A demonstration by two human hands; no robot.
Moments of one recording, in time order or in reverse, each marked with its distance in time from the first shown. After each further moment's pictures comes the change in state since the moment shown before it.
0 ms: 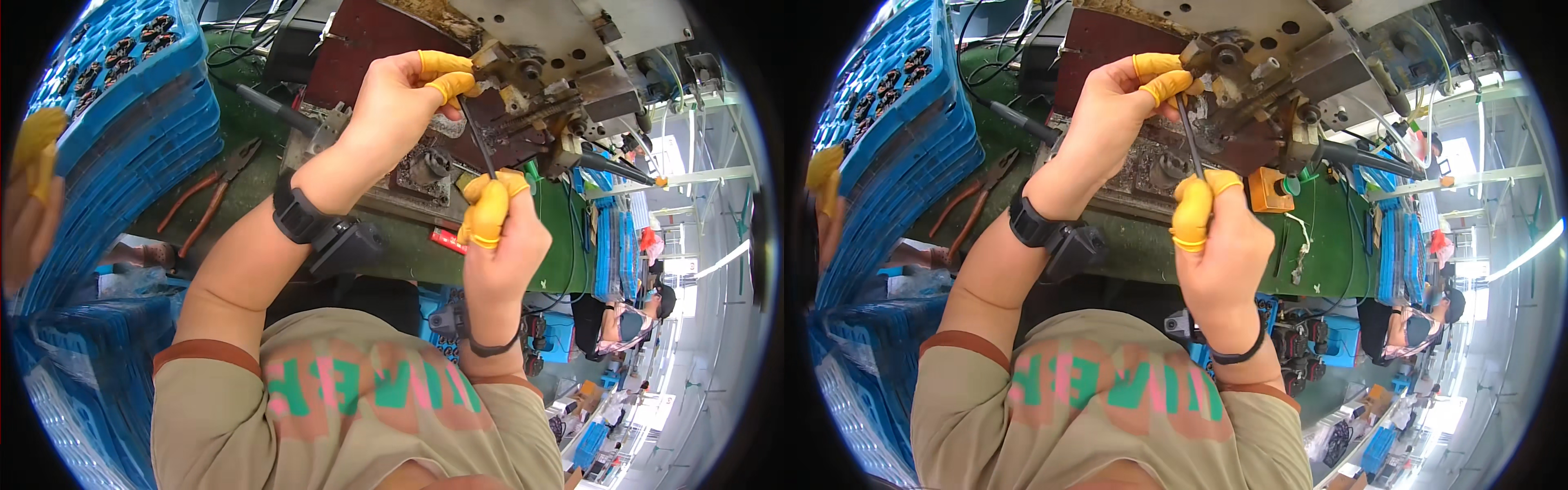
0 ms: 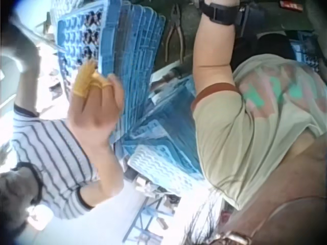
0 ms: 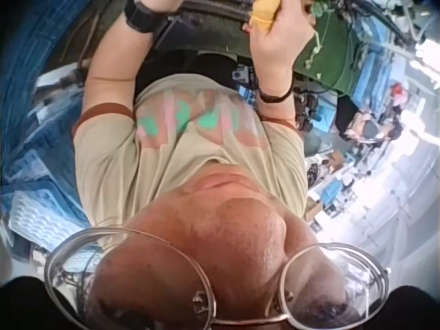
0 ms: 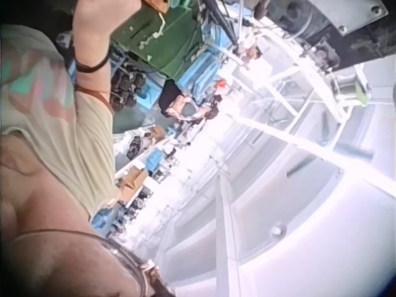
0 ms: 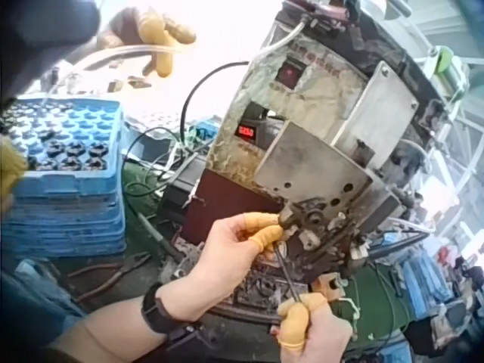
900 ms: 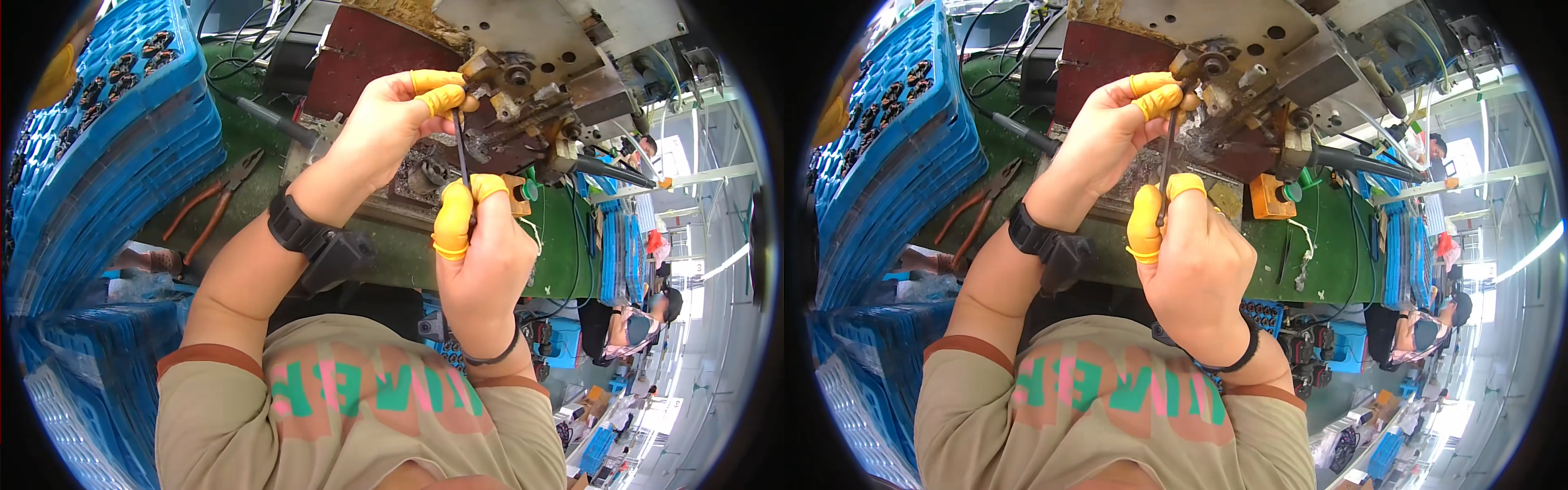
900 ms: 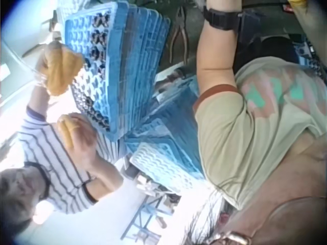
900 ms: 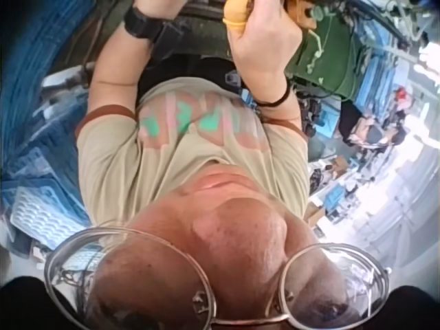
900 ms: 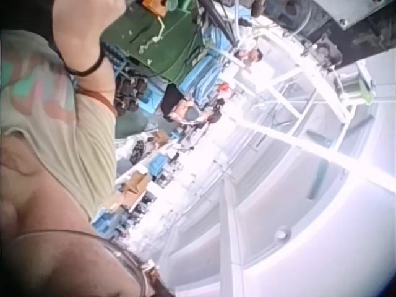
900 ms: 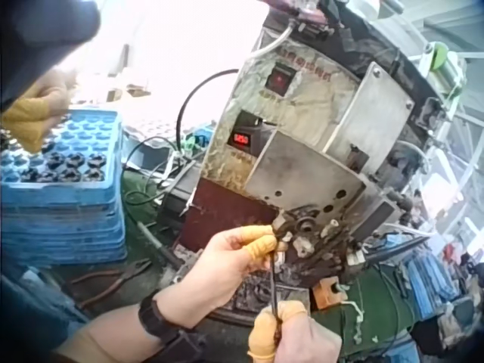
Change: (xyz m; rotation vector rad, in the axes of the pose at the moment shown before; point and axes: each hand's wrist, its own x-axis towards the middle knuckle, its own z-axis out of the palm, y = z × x) left_hand -0.004 -0.002 -0.006 -0.264 -0.065 -0.187; right_hand 0.005 -0.020 0.005 -0.370 -0.033 -0.239
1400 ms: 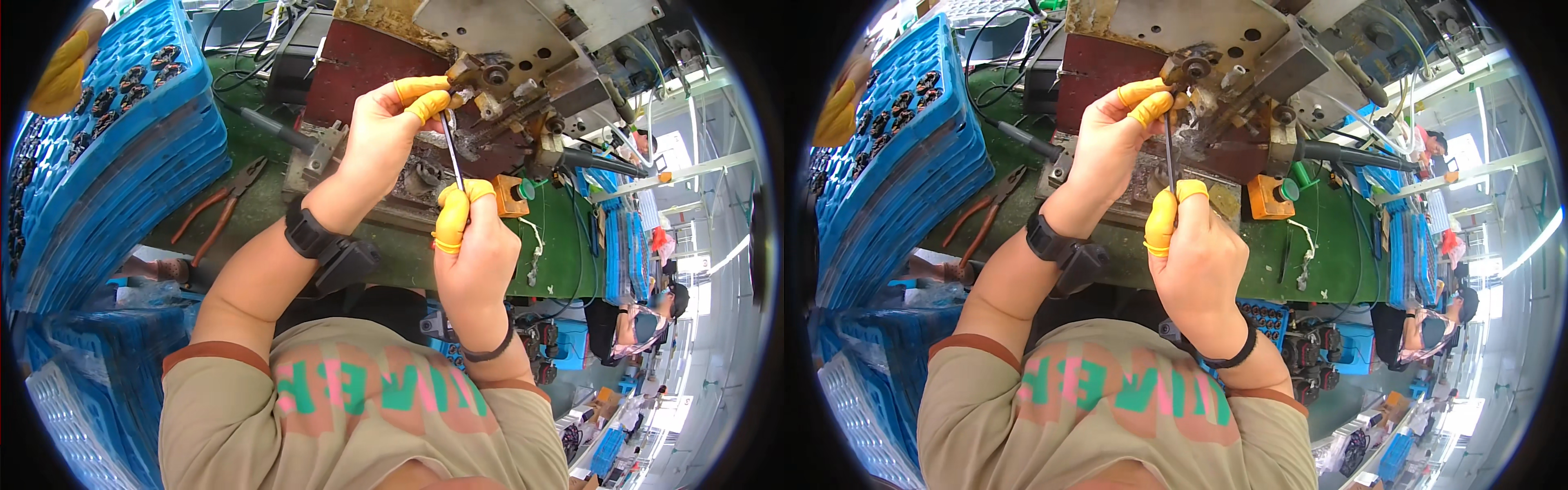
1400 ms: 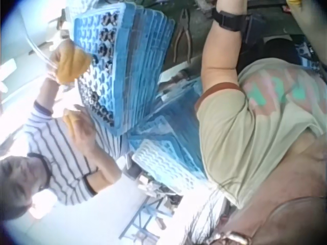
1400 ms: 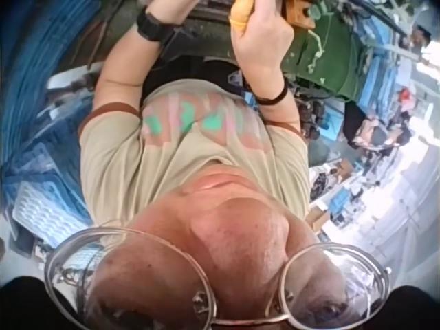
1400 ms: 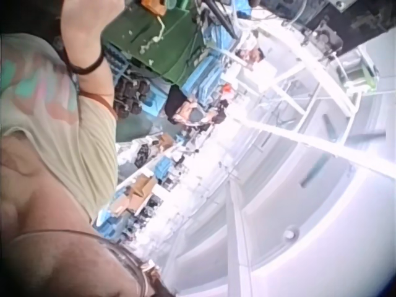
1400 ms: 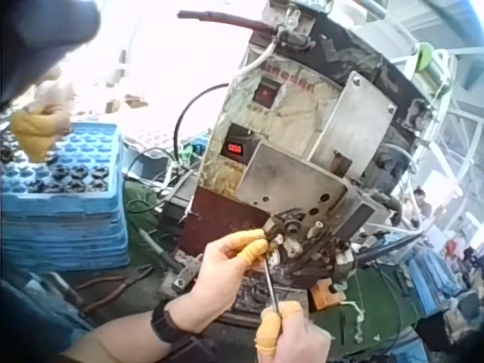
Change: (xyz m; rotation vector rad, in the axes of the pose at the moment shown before) left_hand 0.004 -0.024 0.000 0.038 0.059 0.274; right_hand -0.017 0.015 0.010 0.082 -0.021 0.120
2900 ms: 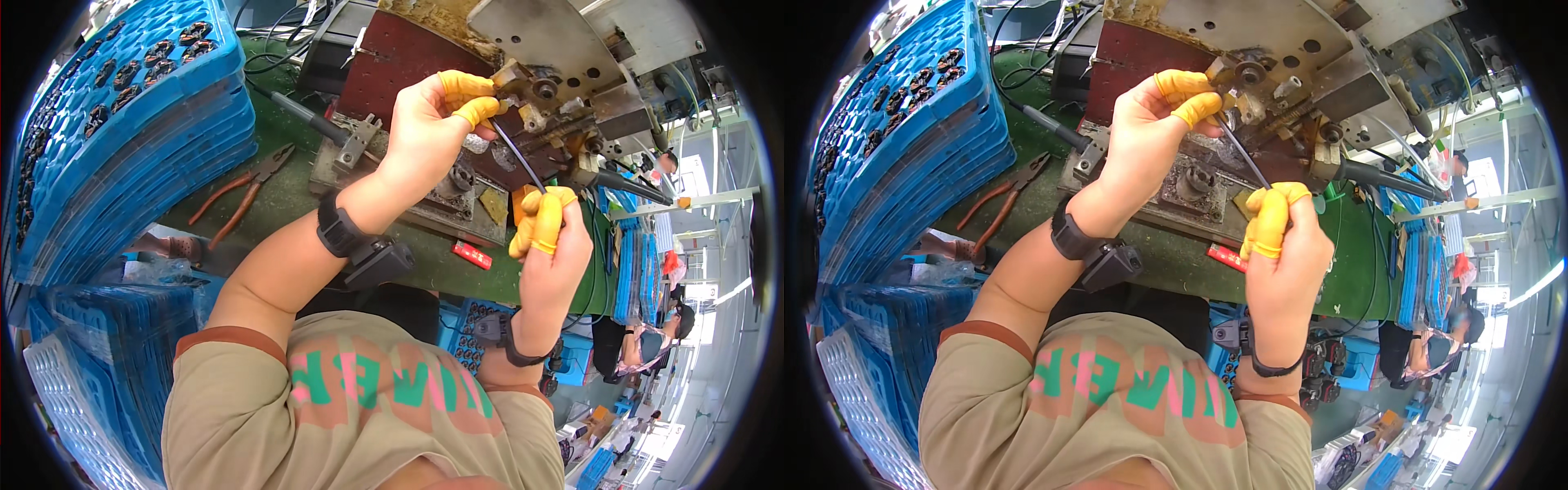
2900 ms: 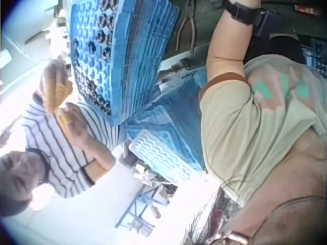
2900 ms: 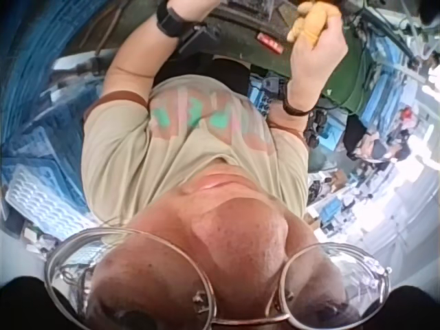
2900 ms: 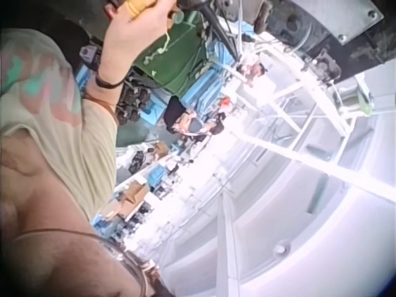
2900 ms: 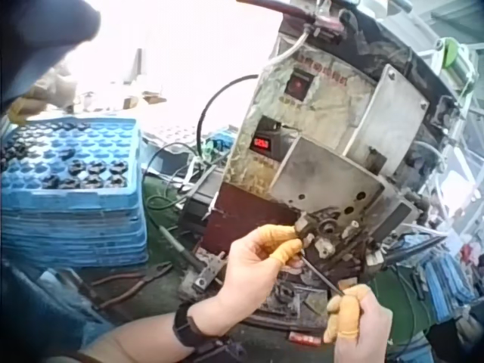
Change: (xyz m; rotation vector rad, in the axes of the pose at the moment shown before) left_hand -0.003 0.010 0.008 0.066 0.046 0.063; right_hand 0.016 0.016 -0.030 0.425 -0.043 0.288
